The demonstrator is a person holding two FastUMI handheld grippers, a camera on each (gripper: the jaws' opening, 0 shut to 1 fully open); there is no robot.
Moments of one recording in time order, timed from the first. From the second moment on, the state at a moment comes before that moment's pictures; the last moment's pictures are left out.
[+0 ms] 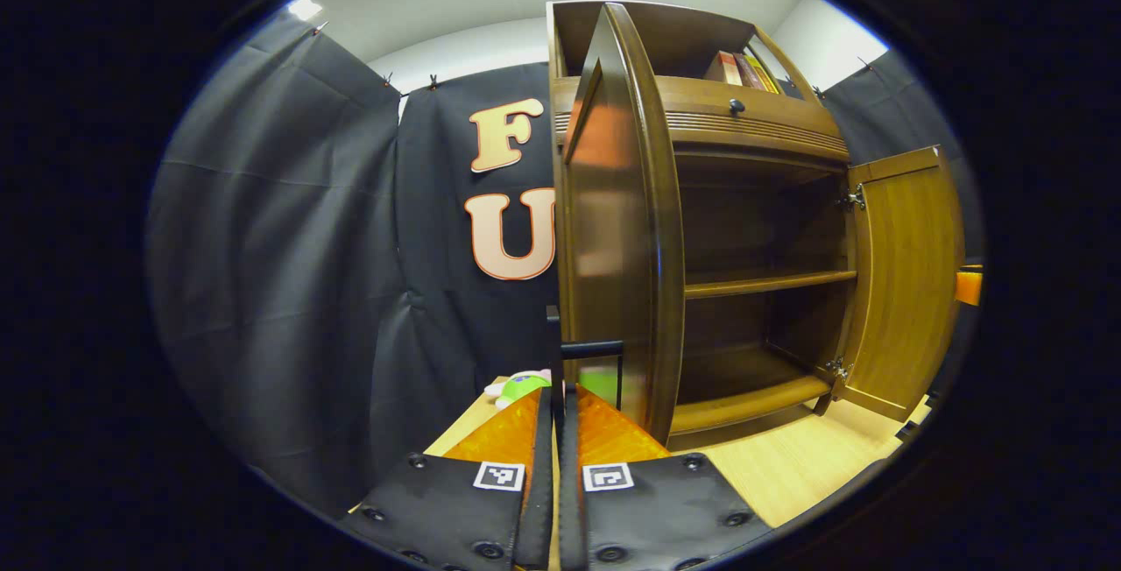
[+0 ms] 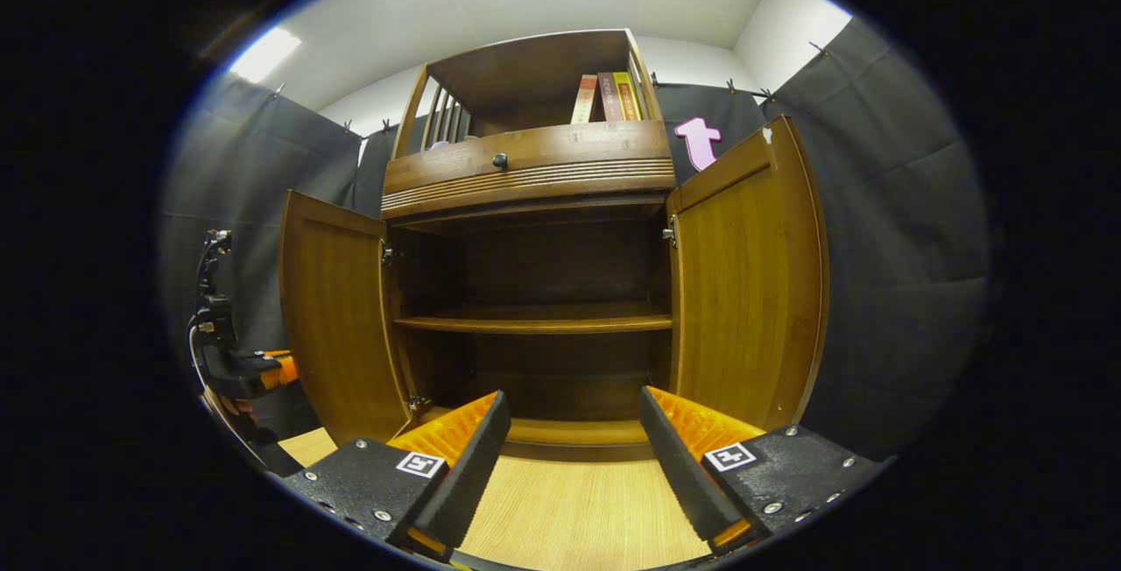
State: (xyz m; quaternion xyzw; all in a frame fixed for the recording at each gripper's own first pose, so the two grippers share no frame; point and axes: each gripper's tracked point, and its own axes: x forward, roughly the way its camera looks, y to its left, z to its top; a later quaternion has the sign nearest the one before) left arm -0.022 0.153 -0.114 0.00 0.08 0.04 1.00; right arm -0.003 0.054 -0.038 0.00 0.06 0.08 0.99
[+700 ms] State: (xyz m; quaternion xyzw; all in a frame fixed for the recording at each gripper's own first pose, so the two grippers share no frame) left arm -0.016 0.219 -0.117 -0.01 0.07 -0.09 0.99; right arm -0.016 0.118 -0.047 -0.02 0.05 0.08 1.00
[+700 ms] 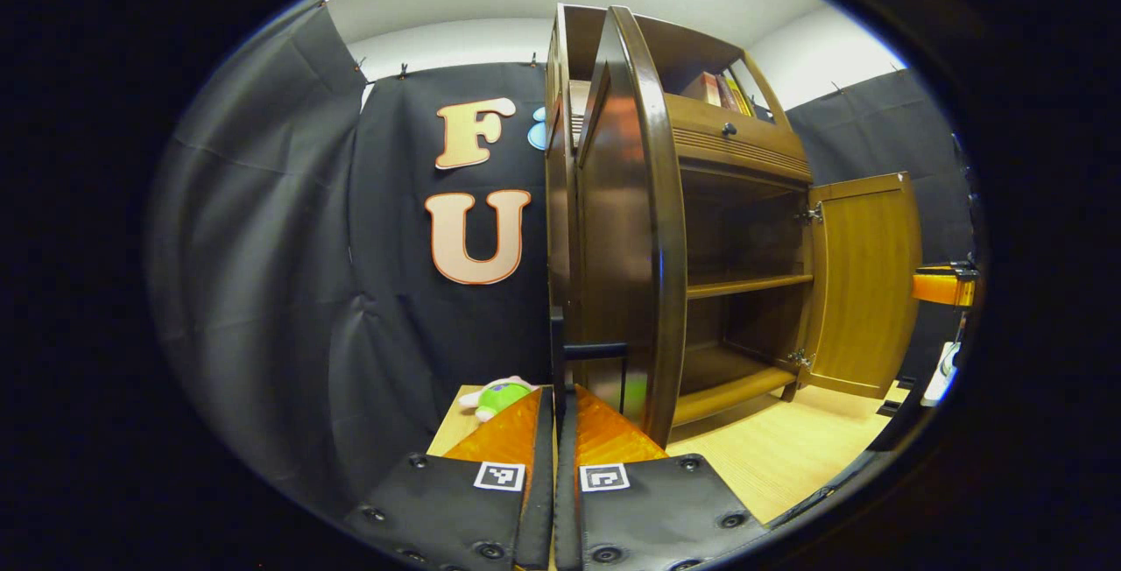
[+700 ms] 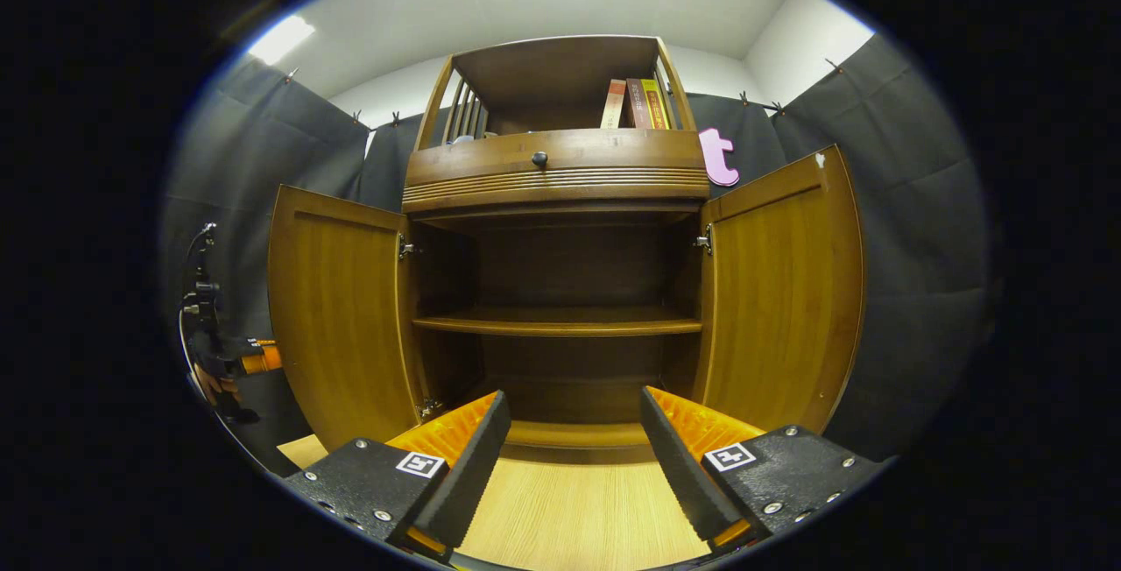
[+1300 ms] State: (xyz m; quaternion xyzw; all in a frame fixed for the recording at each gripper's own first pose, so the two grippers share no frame) left arm -0.107 0.181 -0.090 -0.01 0.09 -0.08 0.99; right arm -0.005 0.100 -0.046 0.00 0.05 0.09 0.99
